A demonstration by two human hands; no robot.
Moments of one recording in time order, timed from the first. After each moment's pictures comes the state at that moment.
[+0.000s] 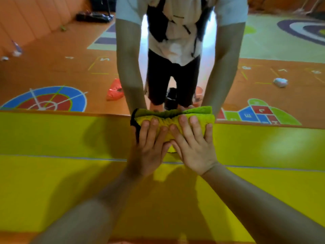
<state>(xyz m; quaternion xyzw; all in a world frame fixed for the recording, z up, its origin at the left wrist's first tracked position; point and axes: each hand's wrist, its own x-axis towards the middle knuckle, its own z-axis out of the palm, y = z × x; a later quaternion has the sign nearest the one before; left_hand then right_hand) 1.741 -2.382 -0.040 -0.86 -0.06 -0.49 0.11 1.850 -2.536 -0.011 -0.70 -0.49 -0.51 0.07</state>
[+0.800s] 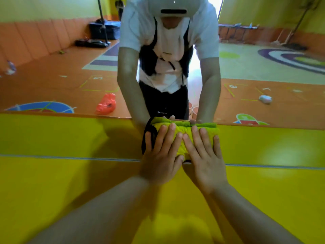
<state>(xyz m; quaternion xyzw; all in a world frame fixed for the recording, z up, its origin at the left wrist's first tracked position) 1.799 -2.491 -0.114 -0.88 -0.03 -0.46 0.11 1.887 -2.655 -0.097 -0.78 -0.47 -0.40 0.10</state>
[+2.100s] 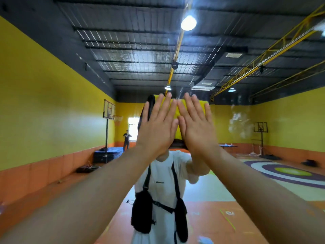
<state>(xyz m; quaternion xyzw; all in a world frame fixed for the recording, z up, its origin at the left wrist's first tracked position) 1.850 -2.495 0.714 -0.76 -0.05 -0.62 0.21 1.940 -2.627 0.715 -0.67 -0.34 -0.64 0.16</state>
